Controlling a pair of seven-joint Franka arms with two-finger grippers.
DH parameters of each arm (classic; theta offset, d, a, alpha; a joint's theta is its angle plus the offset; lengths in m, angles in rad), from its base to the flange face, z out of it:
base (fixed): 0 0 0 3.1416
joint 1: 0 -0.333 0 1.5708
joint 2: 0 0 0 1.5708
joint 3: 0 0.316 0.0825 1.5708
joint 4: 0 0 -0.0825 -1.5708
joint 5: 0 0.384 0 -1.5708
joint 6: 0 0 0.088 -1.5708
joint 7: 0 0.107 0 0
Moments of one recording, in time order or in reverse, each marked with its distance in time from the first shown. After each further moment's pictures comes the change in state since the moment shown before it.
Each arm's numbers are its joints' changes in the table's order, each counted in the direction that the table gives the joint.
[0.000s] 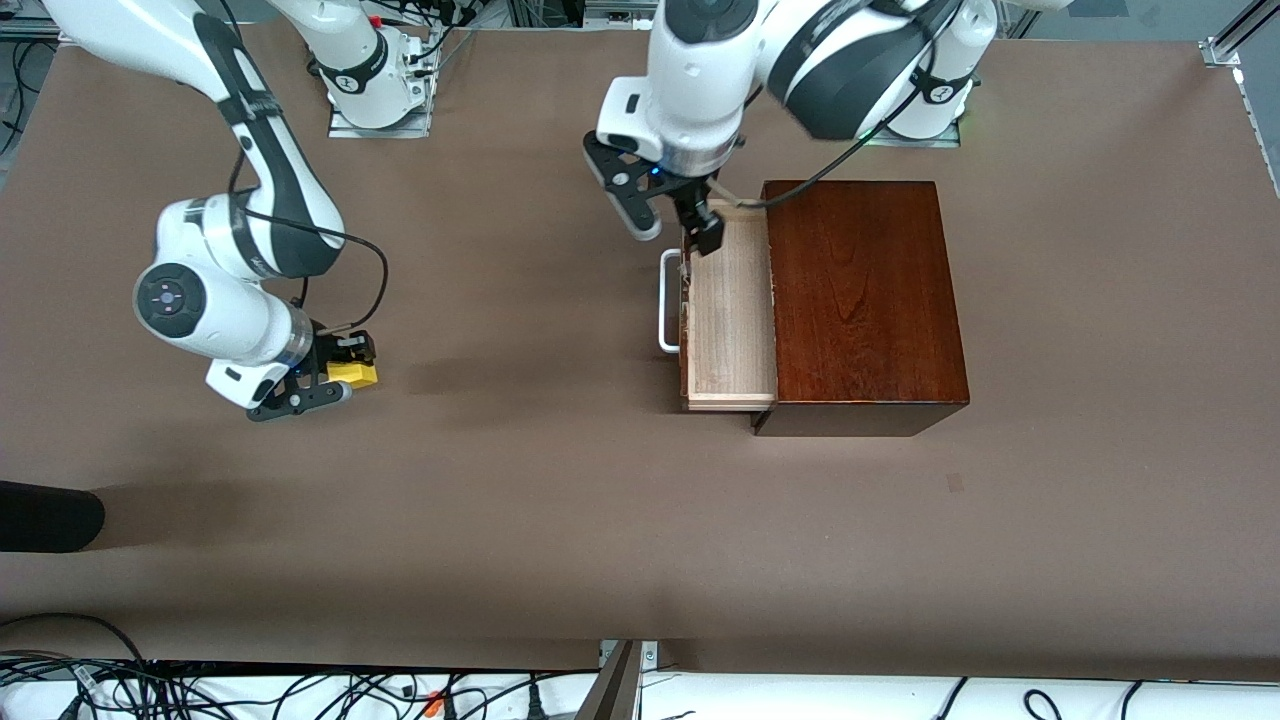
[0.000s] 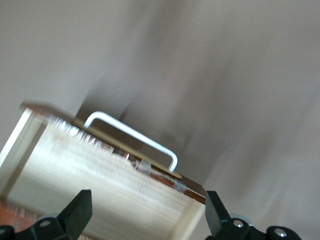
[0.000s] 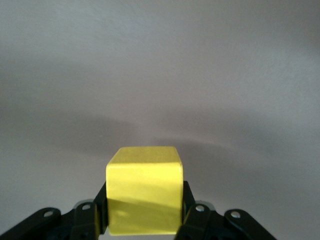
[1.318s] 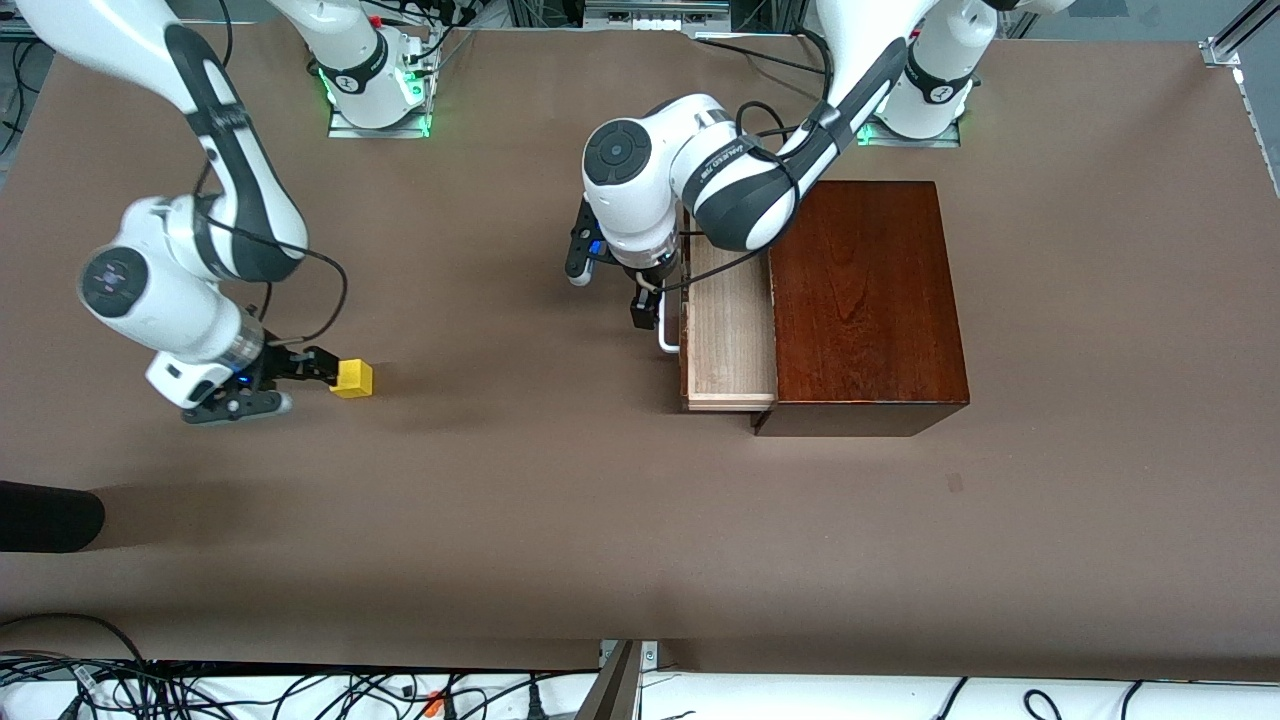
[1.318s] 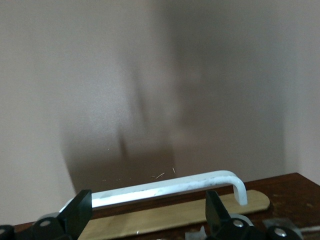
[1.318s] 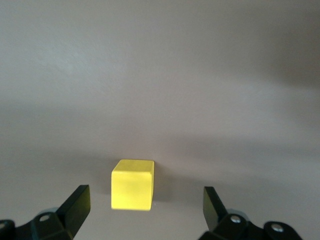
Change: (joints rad) left arm 0.064 0.258 0.002 0.002 0.254 -0.141 0.483; right arm 0.040 -0.077 -0.058 -0.014 0.001 -0.092 -0.023
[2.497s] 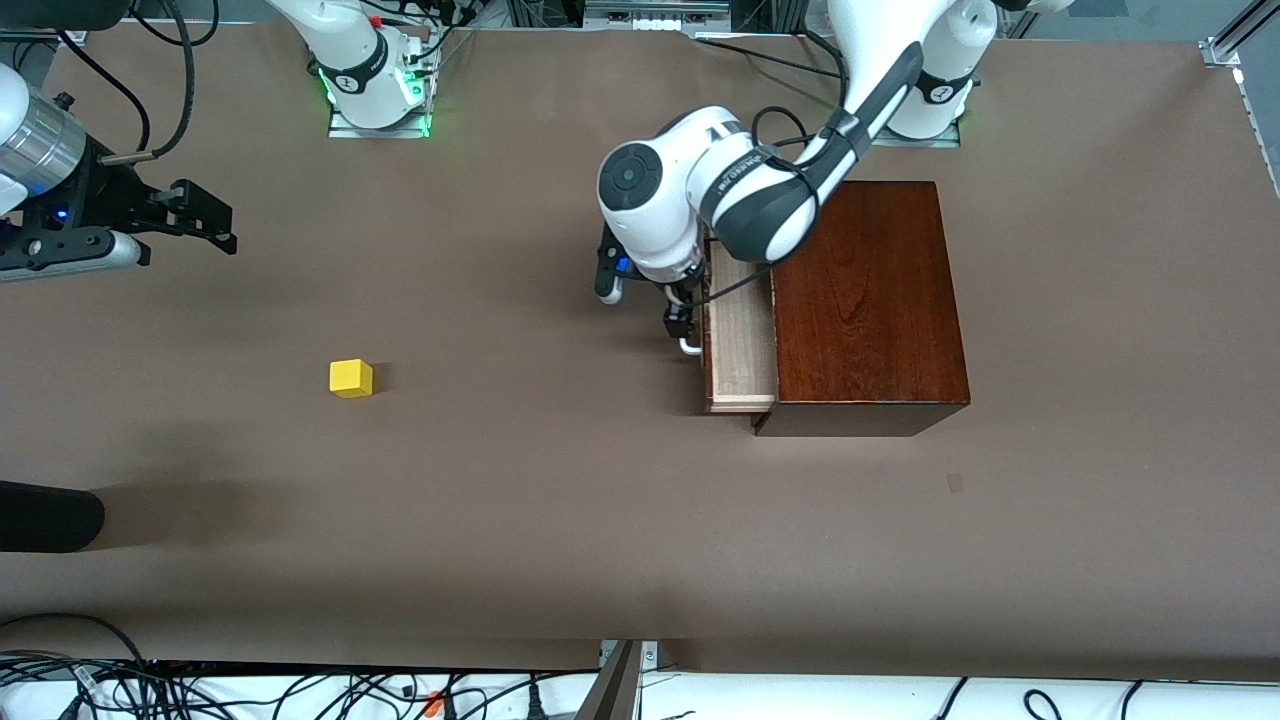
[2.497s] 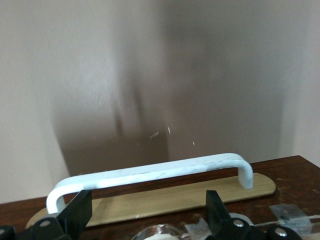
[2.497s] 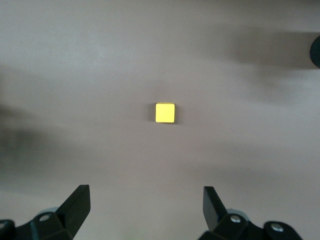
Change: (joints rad) left arm -0.040 -0.014 0.019 -0.002 0.027 0.129 -0.016; right arm -0.061 -0.313 -0.019 0.331 0.061 0.711 0.046
